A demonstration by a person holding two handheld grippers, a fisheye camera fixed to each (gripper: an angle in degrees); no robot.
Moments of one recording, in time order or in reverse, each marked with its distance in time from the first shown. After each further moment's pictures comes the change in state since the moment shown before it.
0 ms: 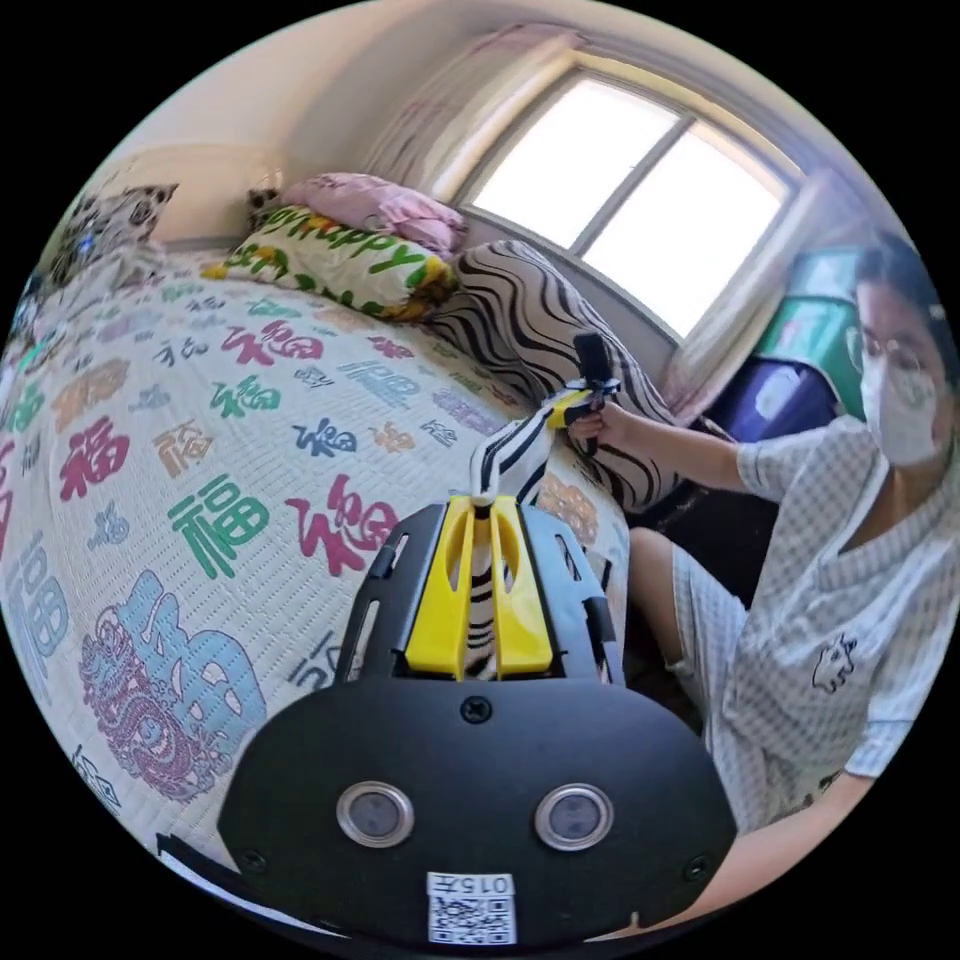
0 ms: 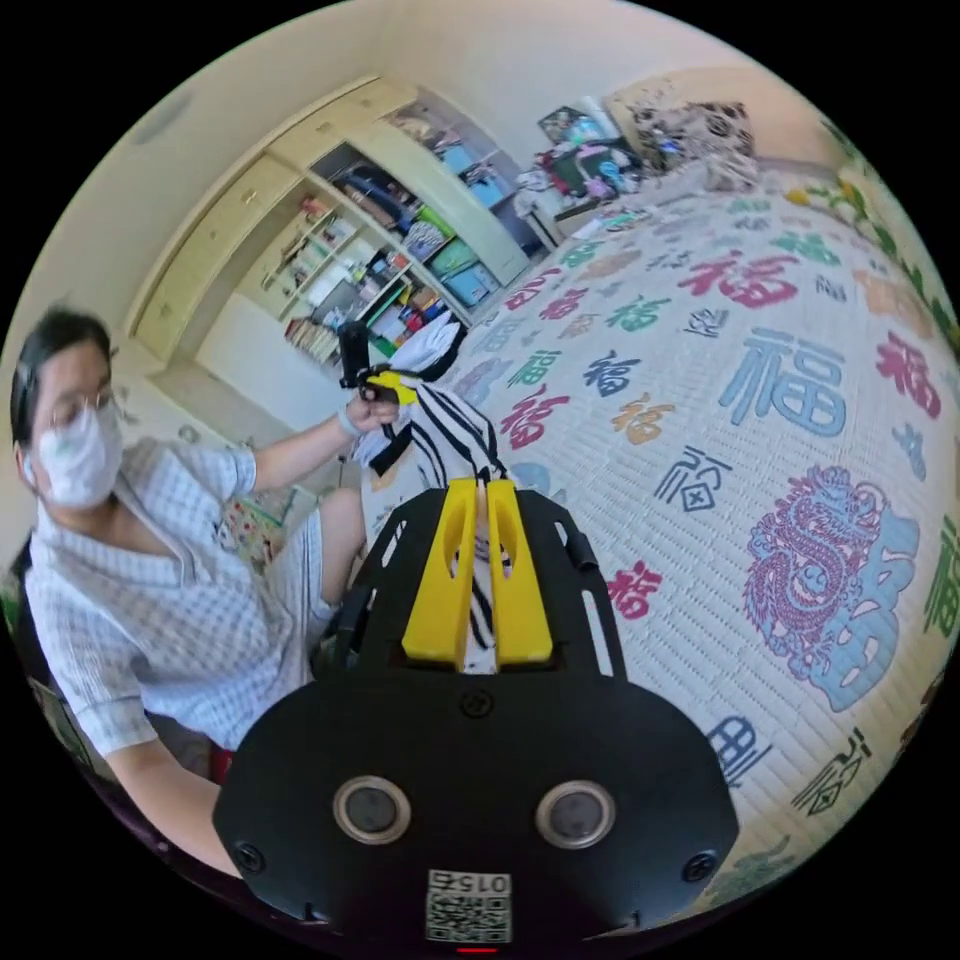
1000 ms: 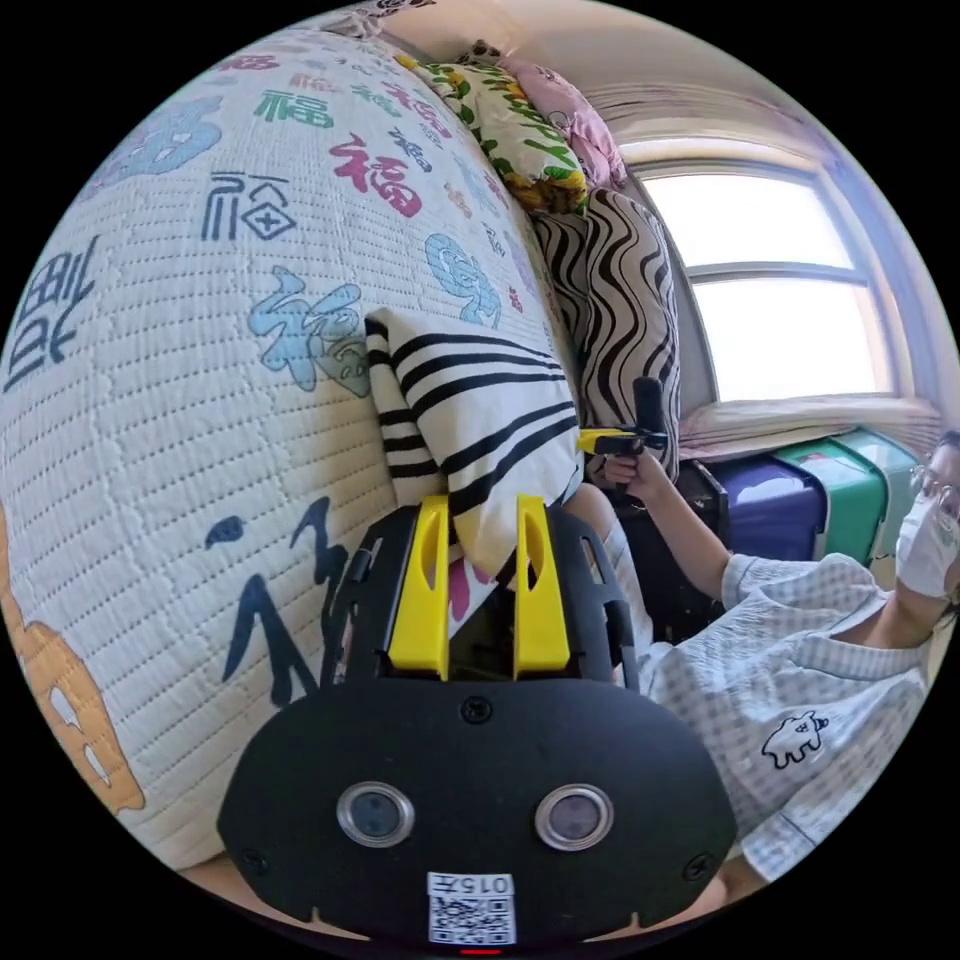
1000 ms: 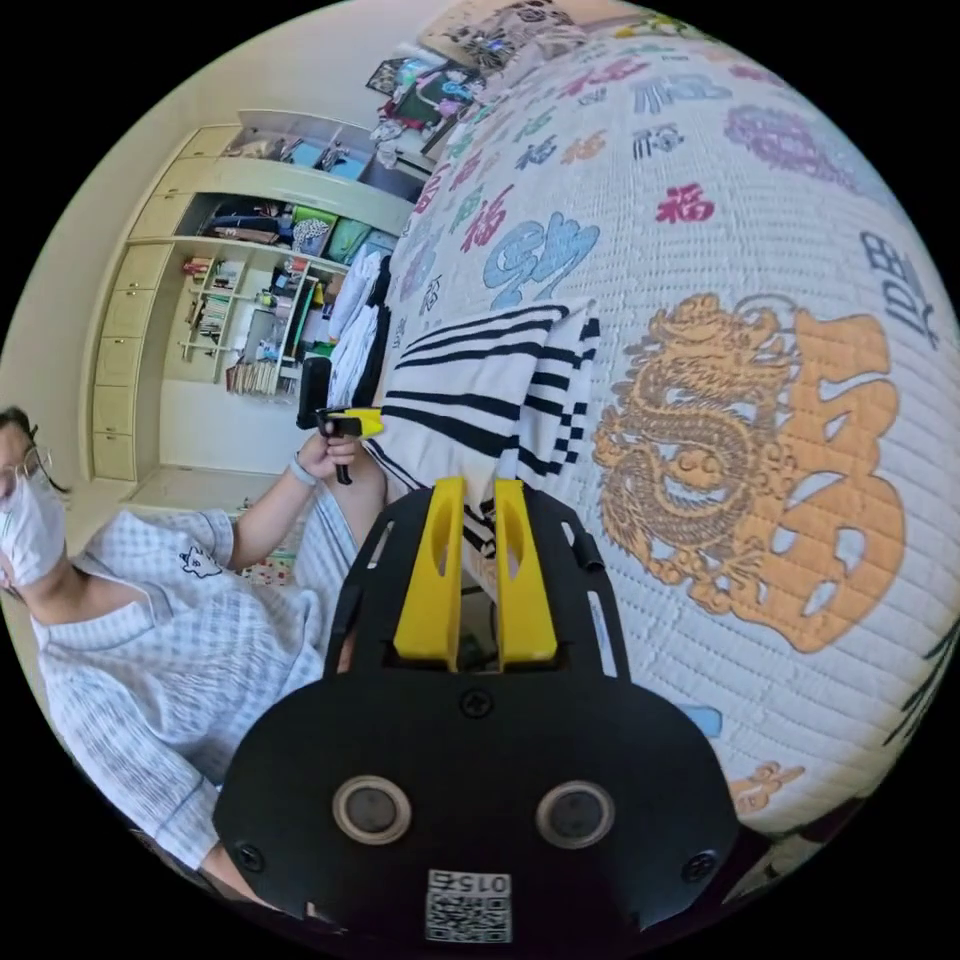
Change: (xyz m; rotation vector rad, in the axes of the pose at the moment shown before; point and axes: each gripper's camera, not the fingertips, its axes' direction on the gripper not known) left arm 0.076 0.122 0.055 -0.169 0.143 -0.664; right arm -0.032 0.150 0.125 -0.131 -0.073 0.513
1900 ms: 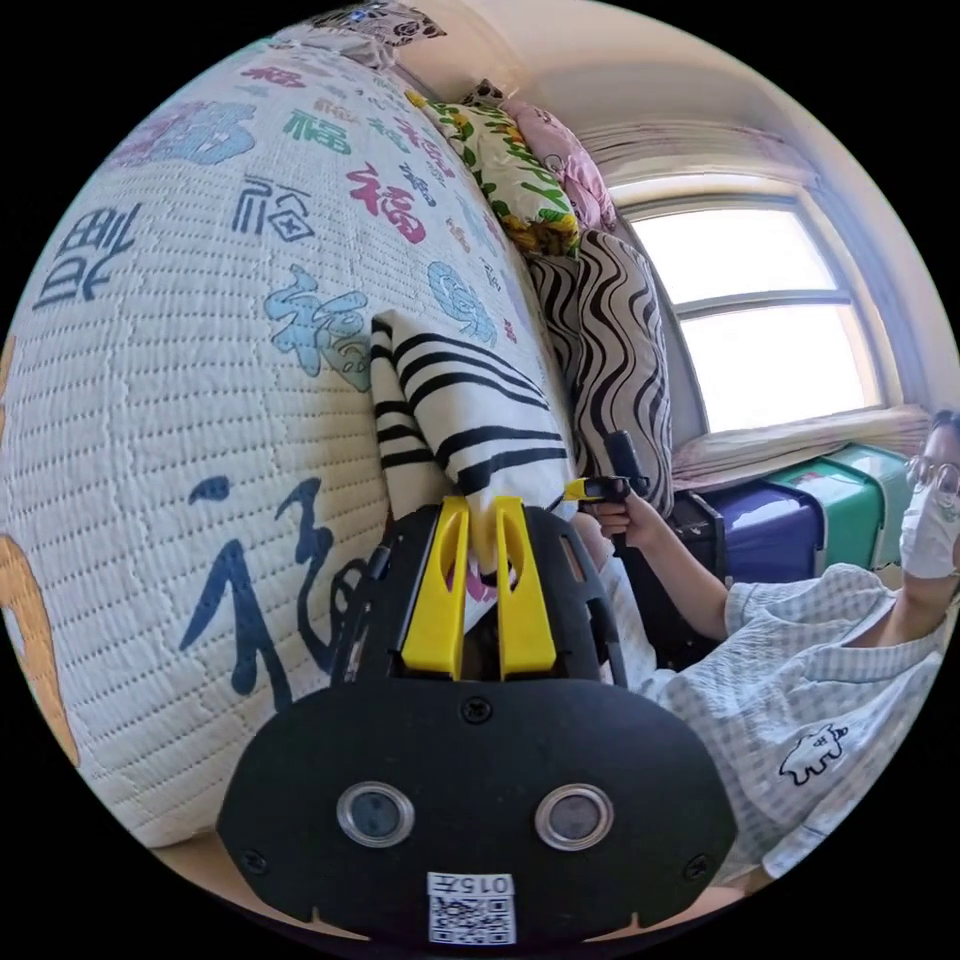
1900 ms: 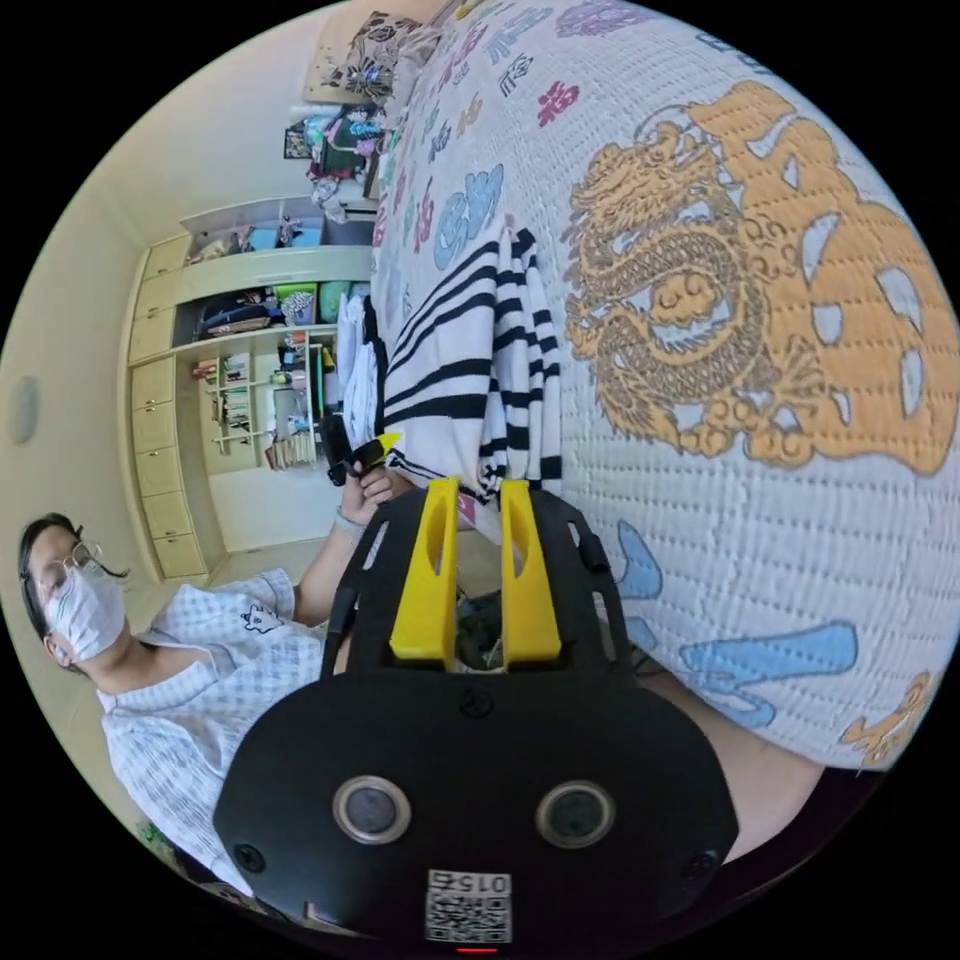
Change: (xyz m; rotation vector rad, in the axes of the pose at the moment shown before) left arm 0.005 0.012 0.013 0.149 0.020 -0.013; right arm 0.096 0.050 -0.017 0.066 -0.194 0.273
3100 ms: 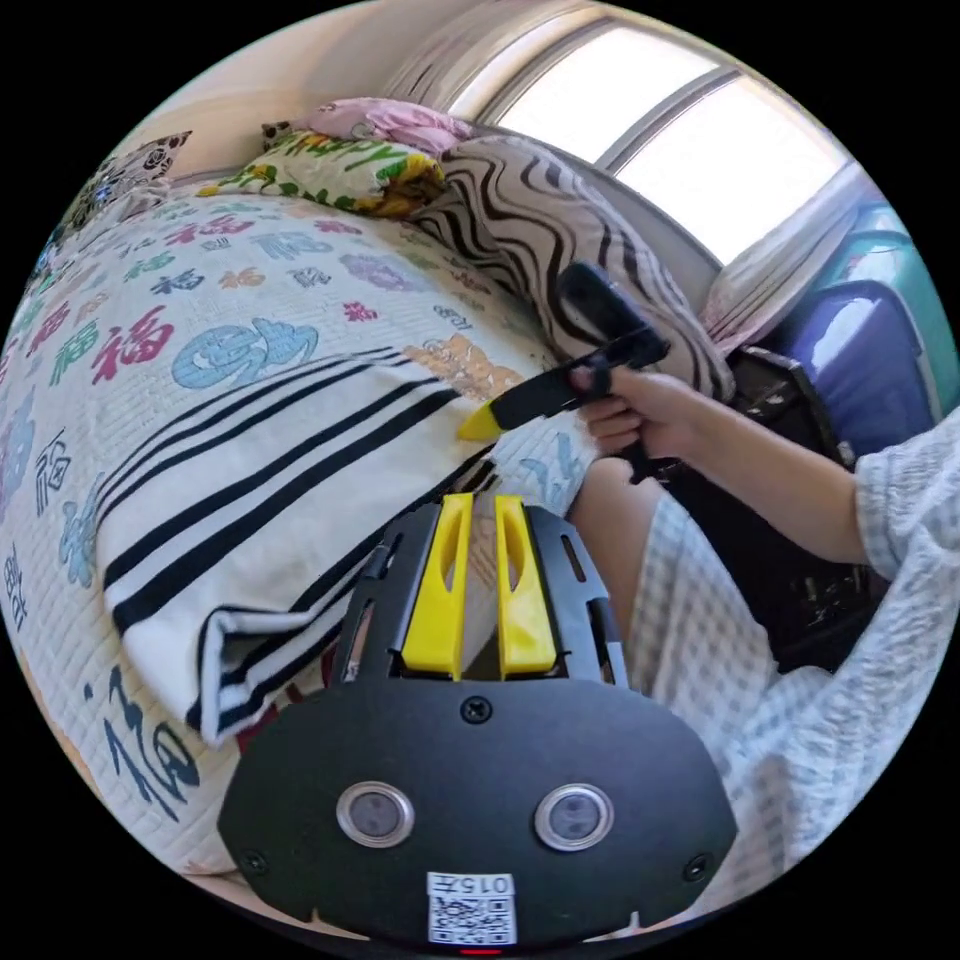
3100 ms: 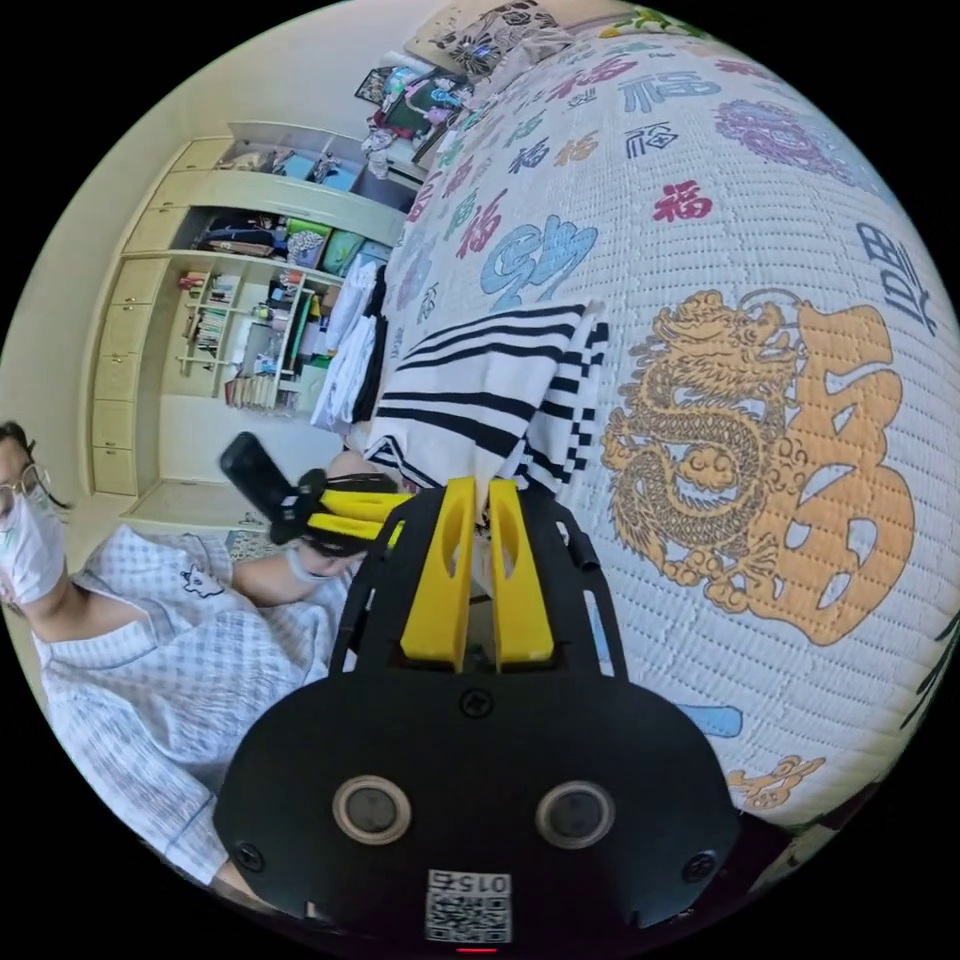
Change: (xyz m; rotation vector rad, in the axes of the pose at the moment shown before) left arm 0.167 0.028 0.276 -0.114 -0.305 0.431; right arm -0.035 0.021 -0.017 -0.006 0.160 -0.252
